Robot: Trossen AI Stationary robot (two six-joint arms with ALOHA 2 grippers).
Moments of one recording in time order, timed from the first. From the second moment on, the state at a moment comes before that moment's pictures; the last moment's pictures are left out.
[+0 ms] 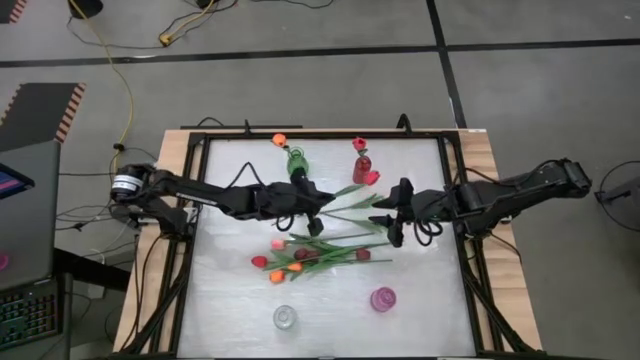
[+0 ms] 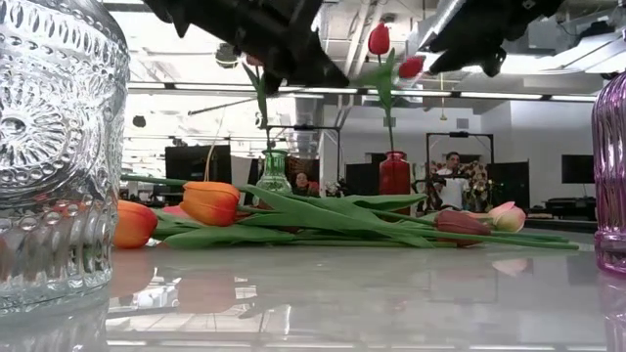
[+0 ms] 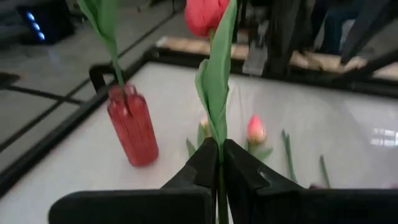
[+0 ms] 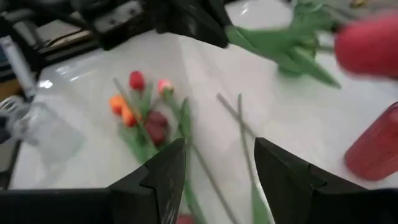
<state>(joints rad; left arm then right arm) -0.01 1.56 0.98 0.27 -0.33 -0.12 0.21 1.01 0.80 -0.35 0.36 0.44</state>
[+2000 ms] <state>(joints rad) -0.03 1.41 0.98 0.14 -0.24 0.09 0.12 1.07 0.80 0.08 0.44 0.21</state>
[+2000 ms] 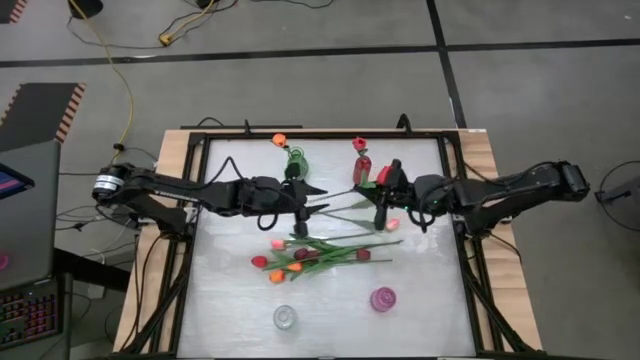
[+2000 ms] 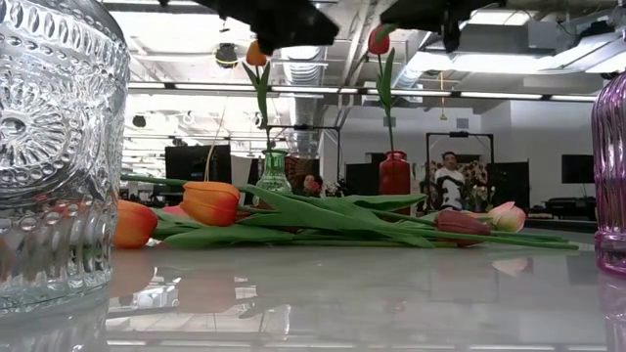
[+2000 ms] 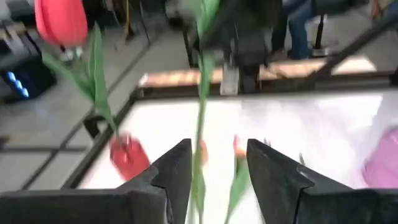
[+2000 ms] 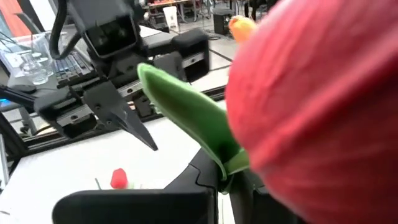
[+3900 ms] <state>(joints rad) -0.03 1.42 0.75 0.31 -0.17 -0.05 -0.25 0.91 1.11 -0.59 0.38 0.15</state>
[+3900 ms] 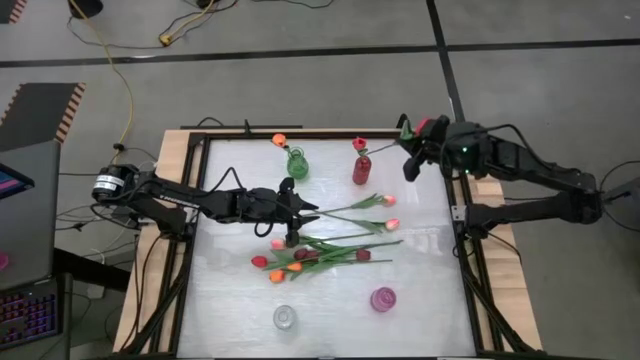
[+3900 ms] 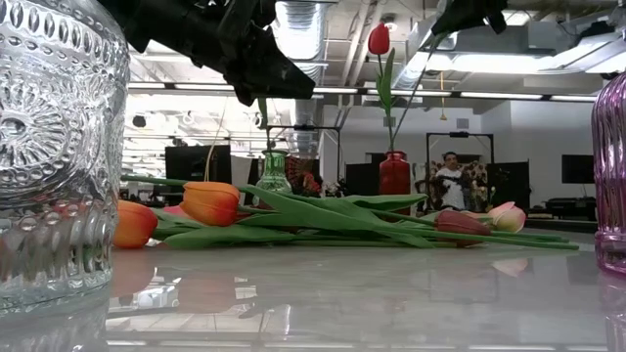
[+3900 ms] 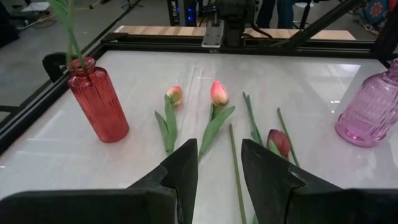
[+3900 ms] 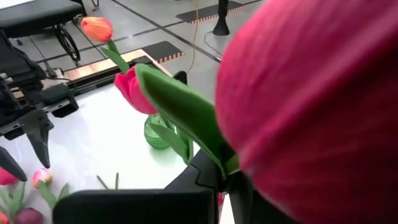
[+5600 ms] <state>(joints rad) -0.03 1.42 0.75 0.31 -0.17 -0.05 -0.25 0.90 1.11 -0.65 0.37 0.15</state>
